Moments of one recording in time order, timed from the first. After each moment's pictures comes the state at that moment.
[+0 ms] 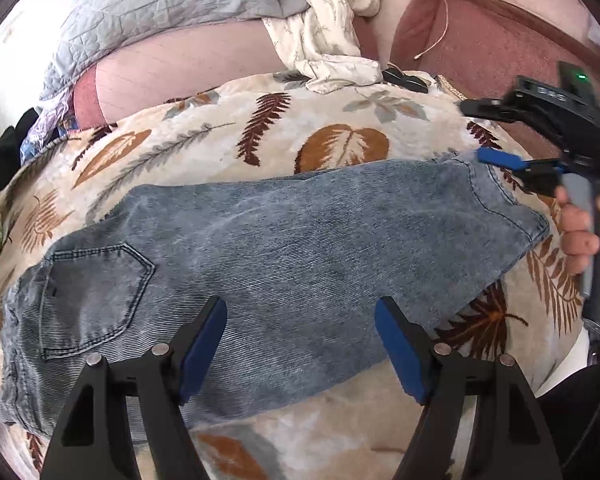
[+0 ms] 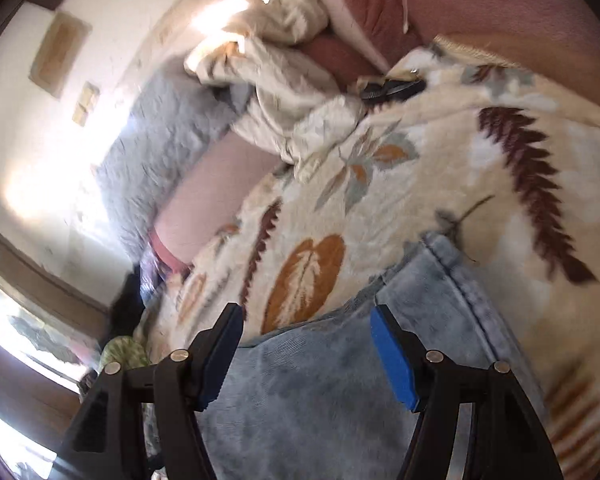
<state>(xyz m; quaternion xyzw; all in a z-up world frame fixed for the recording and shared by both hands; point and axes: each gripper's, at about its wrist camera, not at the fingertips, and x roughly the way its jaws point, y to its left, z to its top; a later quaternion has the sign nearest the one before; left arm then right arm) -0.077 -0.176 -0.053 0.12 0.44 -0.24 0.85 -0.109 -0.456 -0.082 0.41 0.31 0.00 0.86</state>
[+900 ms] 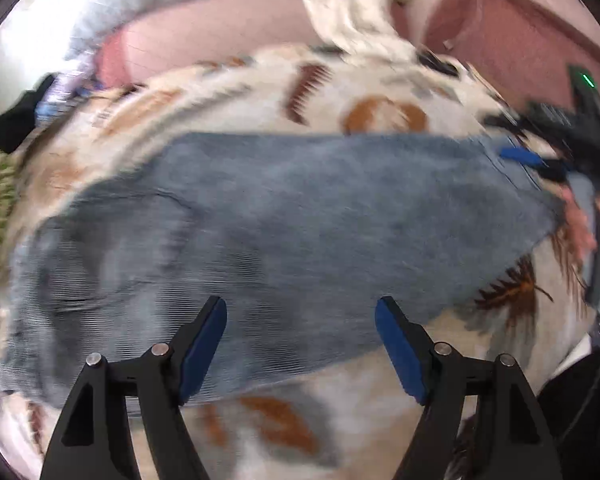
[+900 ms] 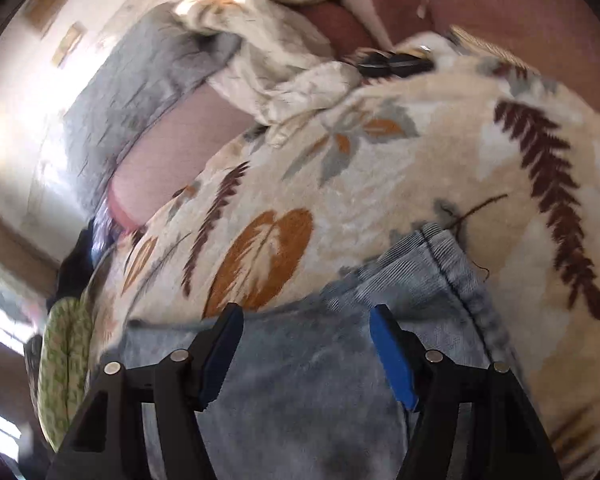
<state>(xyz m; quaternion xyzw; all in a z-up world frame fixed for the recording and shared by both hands) -0.079 -0.118 -0.061 0.11 0.47 -0.19 0.86 -0.091 -0.436 -0.100 0.31 0.37 -0.03 0.88</state>
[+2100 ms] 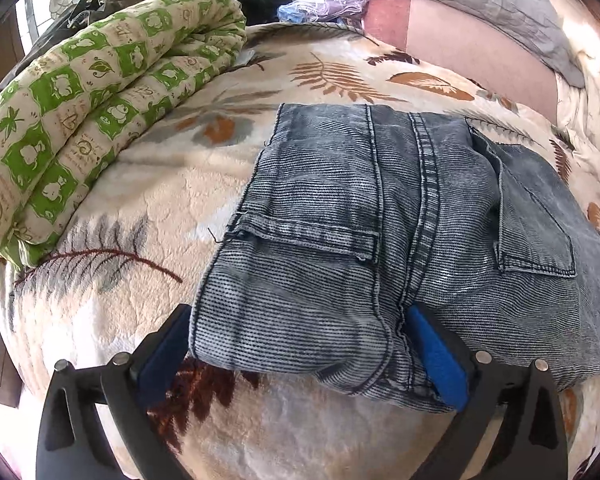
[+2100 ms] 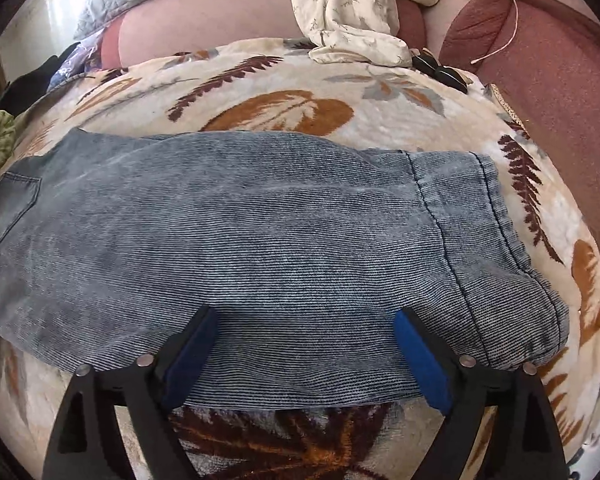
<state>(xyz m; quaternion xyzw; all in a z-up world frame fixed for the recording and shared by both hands) -0.054 0.112 -0.110 -0.03 0.47 0.07 0.88 -0.125 -0.318 -0.135 0.04 0.47 -0.12 0.87</state>
